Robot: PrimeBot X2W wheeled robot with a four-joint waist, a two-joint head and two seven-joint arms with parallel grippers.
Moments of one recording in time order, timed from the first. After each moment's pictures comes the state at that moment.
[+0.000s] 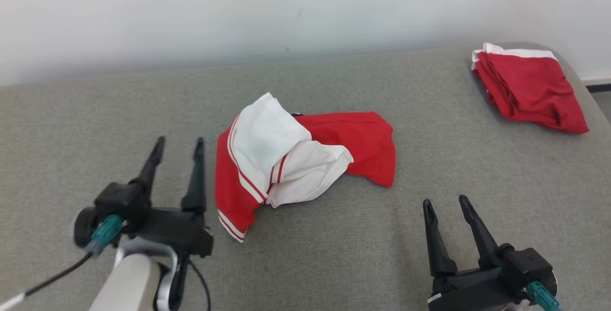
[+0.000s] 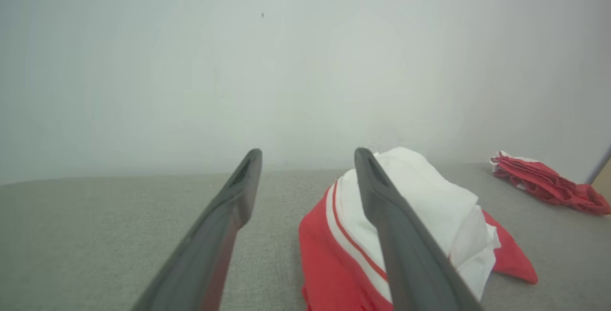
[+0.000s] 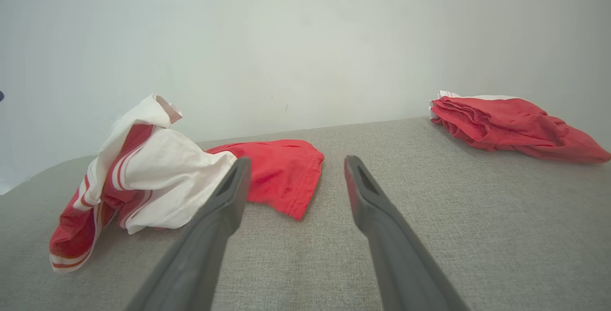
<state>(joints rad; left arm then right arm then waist) -0.43 0.22 -0.32 0.37 -0.47 0.02 -0.26 -0.06 -0.05 0.07 0.15 0.16 0.13 -0.26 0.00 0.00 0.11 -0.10</state>
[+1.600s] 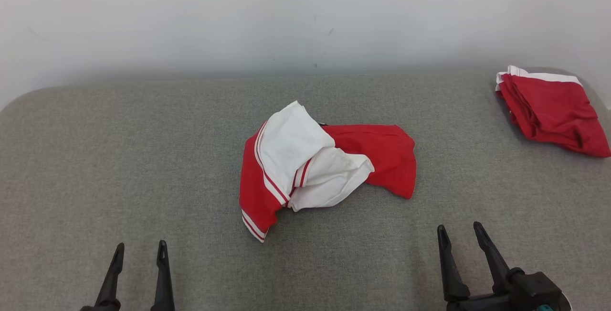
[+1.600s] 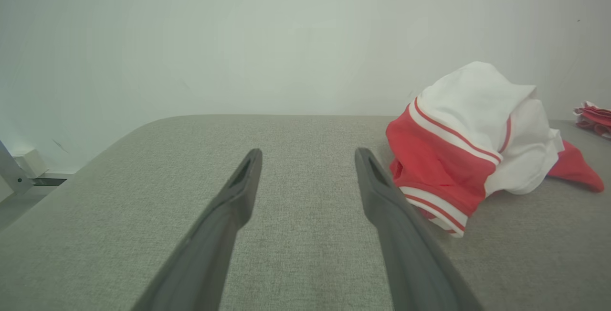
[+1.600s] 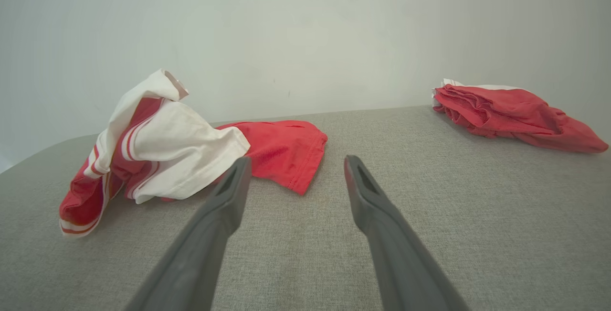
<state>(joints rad) 0.06 0.05 0.05 0.09 -0.09 -0.08 -0.26 0.03 -0.05 0.02 0.15 0.13 0.13 -0.26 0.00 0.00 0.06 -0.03</state>
